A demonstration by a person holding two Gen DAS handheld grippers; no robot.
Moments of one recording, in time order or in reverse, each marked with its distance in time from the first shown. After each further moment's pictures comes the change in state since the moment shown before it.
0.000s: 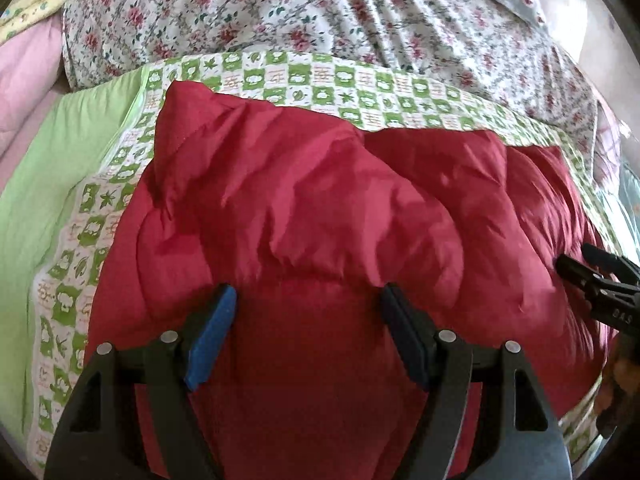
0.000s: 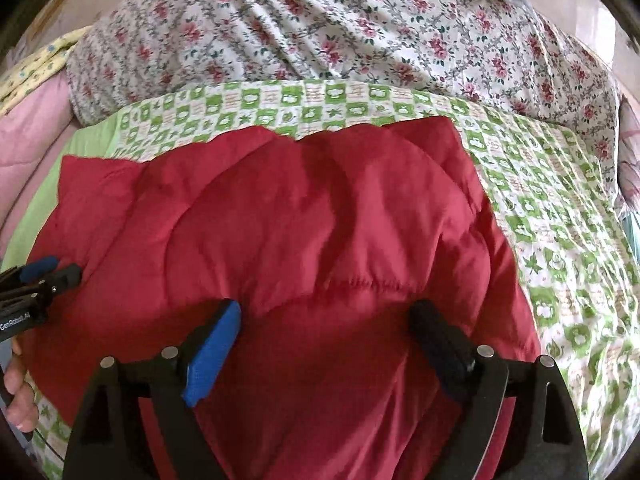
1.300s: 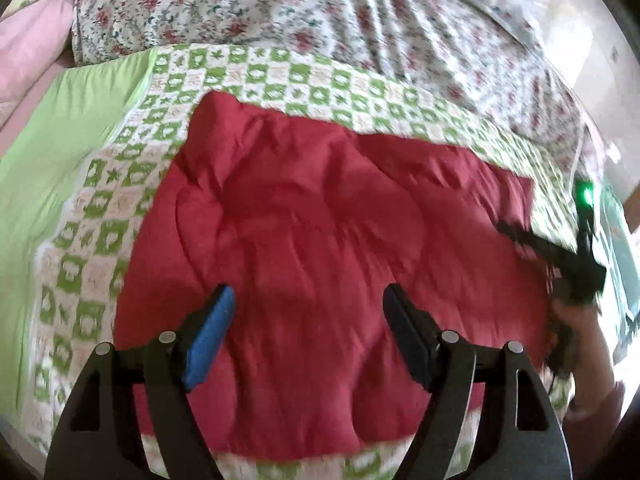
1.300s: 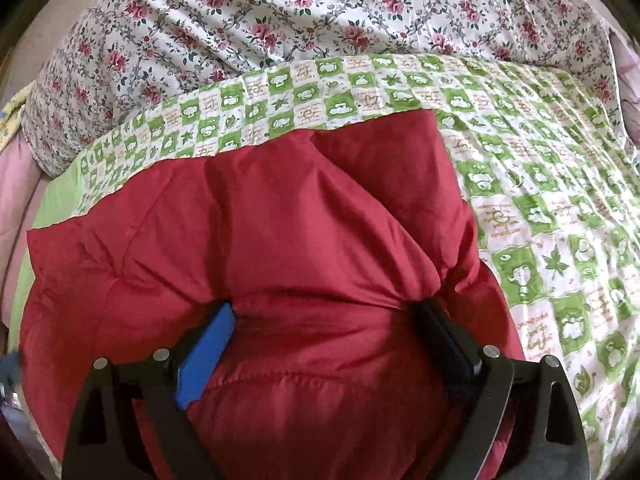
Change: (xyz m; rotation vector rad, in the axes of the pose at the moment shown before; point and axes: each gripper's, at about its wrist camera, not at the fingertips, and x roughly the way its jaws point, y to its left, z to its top) left arm -0.050 0.010 -0.012 -0.053 0.061 -0.101; right arm 0.051 -0.052 0.028 0.175 0.055 0.029
